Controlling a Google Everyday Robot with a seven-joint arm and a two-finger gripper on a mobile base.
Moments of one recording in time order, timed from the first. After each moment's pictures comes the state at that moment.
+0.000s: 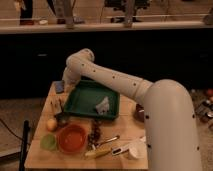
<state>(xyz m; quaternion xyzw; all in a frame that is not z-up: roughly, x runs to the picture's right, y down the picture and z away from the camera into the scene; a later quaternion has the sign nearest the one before) -0.219 -0.017 0.810 -0.19 -0.28 -0.07 0.94</state>
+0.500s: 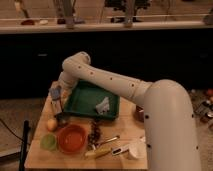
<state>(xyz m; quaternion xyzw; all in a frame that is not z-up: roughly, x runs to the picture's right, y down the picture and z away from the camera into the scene) -0.241 0.022 0.786 -0.21 -0.31 -0.14 0.92</state>
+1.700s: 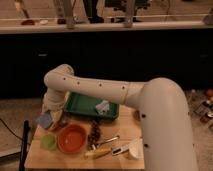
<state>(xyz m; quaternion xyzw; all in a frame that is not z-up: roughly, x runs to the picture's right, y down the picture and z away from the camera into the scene) -0.277 0.145 0.714 -0.29 -0.36 -0.35 0.81</state>
